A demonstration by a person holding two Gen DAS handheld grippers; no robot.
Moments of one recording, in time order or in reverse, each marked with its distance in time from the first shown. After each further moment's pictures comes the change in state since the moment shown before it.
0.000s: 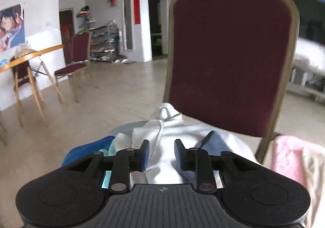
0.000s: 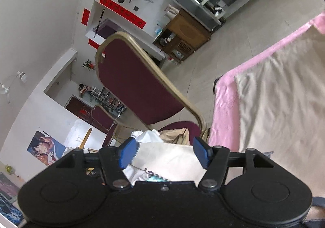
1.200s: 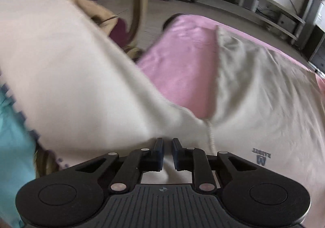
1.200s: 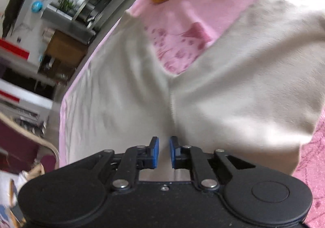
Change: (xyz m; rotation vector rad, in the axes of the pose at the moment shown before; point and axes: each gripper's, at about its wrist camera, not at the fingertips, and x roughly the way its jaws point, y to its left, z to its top) left arm 0.022 -0.215 -0.171 0.074 0.454 -0.268; right arm -0.060 -0.296 -0.011 0.375 -0.048 -0.558
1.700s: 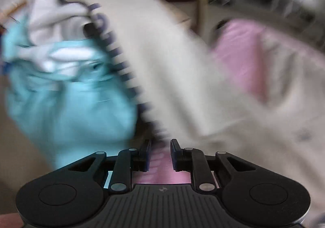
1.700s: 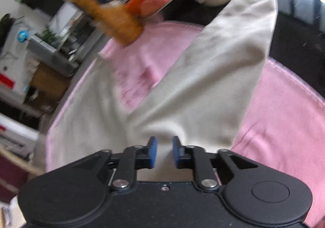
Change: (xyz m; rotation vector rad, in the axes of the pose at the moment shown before) left arm -0.056 0.045 -0.029 -0.022 -0.024 0.127; right arm -0.055 -0.029 -0.009 0.036 -0.122 -0.050
